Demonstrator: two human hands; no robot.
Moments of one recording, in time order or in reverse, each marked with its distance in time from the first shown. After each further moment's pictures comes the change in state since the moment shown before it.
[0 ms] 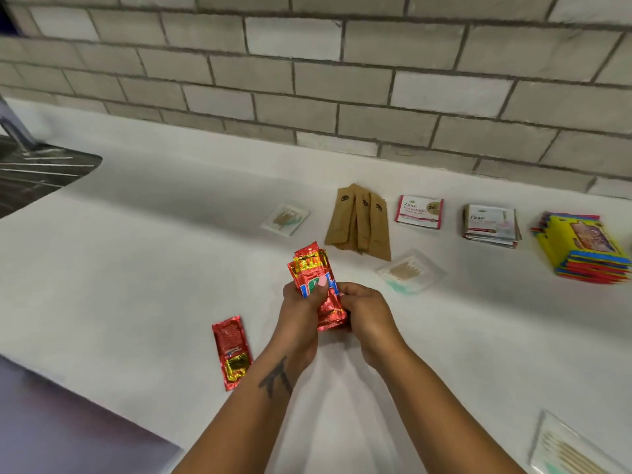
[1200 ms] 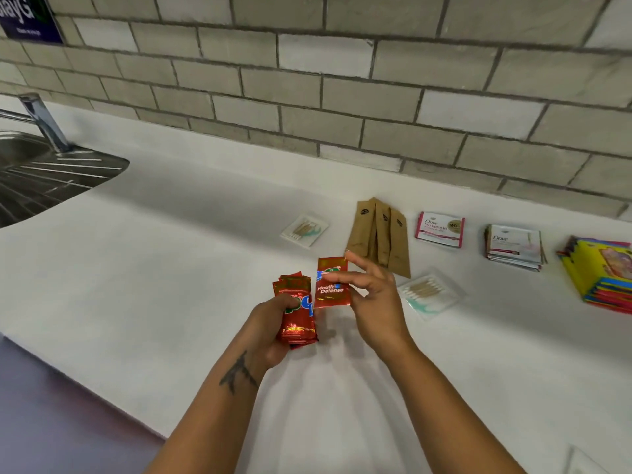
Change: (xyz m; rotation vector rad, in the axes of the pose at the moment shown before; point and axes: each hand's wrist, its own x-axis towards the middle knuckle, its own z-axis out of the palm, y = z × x) left_hand 0.003 0.044 -0.060 -0.133 0.022 -0.346; right_hand 0.025 -0.008 0.020 -0.260 0.074 -0.550
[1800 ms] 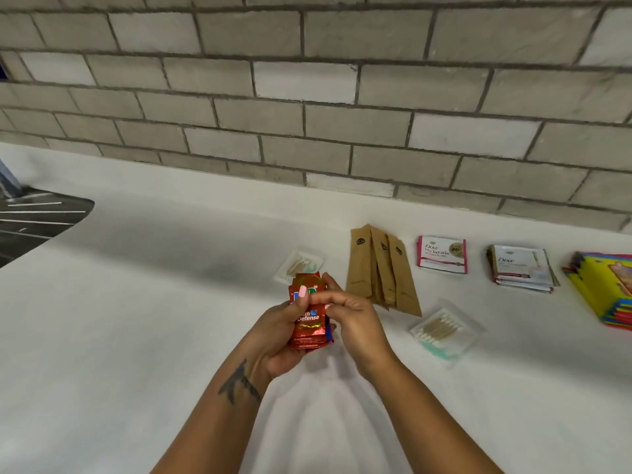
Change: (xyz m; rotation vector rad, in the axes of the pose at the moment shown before) left_hand 0.057 0.059 0.020 0.042 -0.358 0.058; right_hand 0.059 -0.017 0.034 0.474 -0.160 0.223
